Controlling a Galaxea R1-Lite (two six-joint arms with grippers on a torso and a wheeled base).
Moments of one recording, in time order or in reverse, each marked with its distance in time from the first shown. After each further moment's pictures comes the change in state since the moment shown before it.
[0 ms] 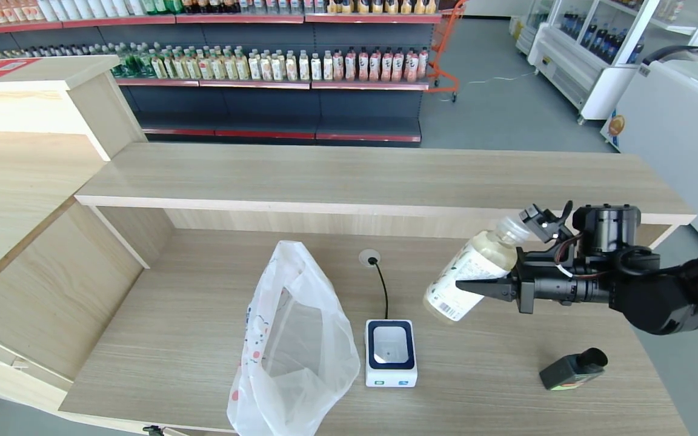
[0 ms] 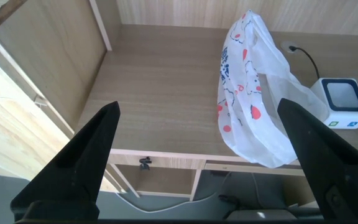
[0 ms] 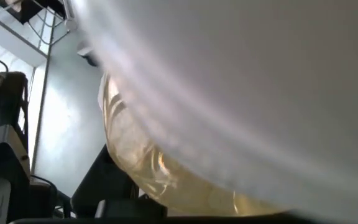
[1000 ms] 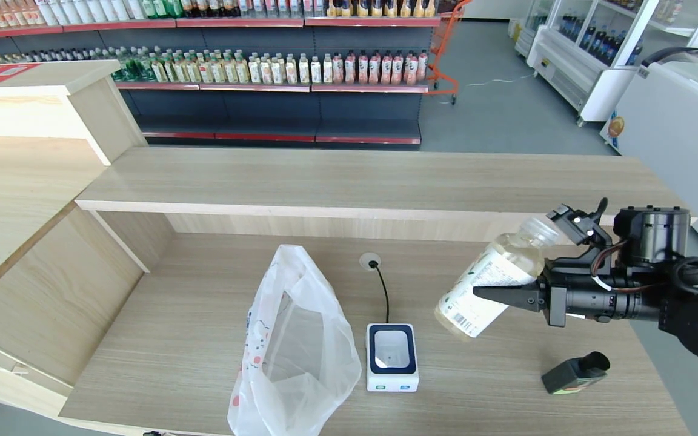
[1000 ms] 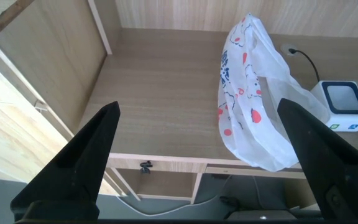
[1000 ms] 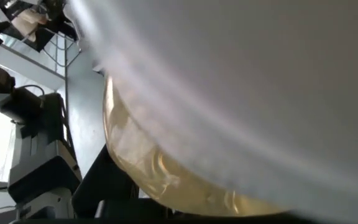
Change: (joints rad) left arm 0.000 0.000 0.000 0.000 -0.001 0.002; right arm 0.011 -0.176 0.154 0.004 -0.050 0.179
